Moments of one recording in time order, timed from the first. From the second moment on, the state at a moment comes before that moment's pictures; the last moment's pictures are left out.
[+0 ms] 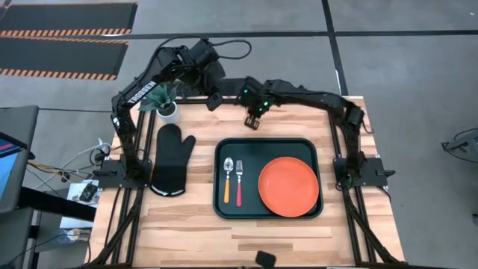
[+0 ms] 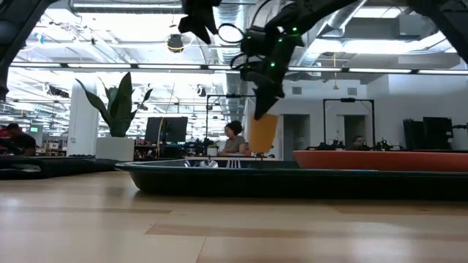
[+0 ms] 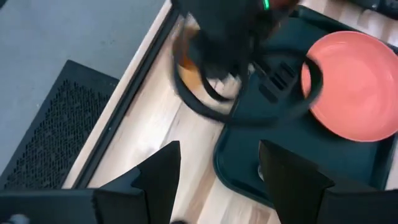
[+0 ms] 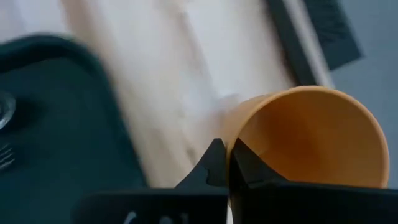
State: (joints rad) left arm 0.52 1.87 2.35 -1.49 0.11 0.04; right arm -0.48 1.99 1.74 -0.86 0.02 -0.14
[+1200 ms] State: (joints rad) left arm 0.63 1.75 2.32 -1.38 0.10 0.06; right arm -0.42 1.83 1.75 -0.93 -0.04 -0.08
